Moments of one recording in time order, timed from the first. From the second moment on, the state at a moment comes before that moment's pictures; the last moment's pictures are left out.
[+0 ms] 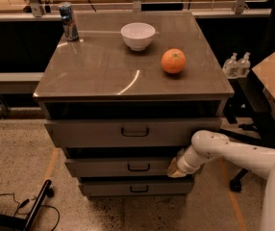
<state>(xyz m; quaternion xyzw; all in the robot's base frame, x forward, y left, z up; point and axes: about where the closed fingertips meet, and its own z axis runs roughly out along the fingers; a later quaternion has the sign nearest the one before) 0.564 -0.156 0.407 -0.69 0.70 0.12 0.18</state>
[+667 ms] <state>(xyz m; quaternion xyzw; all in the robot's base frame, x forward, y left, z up) 0.540 -0.166 0.412 -0.68 0.70 0.11 0.18</state>
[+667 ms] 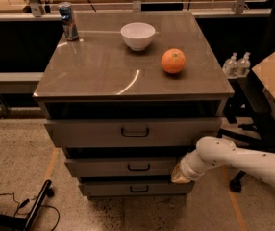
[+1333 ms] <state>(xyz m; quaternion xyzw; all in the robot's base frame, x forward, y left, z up) 0.506 -0.186 0.437 -0.68 0.71 0.09 0.16</state>
